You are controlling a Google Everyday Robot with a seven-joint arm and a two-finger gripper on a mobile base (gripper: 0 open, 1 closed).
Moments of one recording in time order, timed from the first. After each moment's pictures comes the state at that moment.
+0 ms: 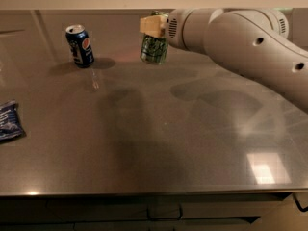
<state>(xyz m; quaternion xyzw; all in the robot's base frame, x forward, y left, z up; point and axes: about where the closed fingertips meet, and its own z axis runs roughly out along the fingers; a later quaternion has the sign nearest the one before) 0.649 -0.022 0.993 -0.79 -0.10 -0.55 0.25</state>
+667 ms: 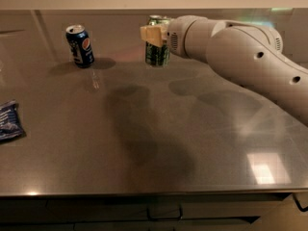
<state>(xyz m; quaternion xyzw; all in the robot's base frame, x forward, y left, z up) 0.654 -0.021 0.983 -0.75 -0.20 -0.60 0.20</state>
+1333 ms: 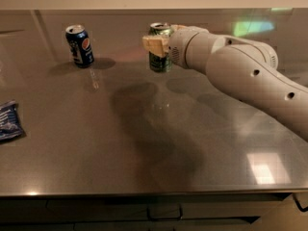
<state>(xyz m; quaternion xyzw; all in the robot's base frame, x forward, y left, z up) 0.655 -0.027 0.961 -0.73 -0.24 -0.62 0.17</state>
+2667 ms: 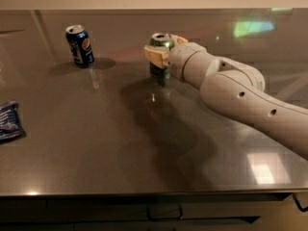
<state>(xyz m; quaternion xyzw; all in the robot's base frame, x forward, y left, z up) 0.664 -0.030 0.929 -0.70 -0.23 -0.66 0.16</state>
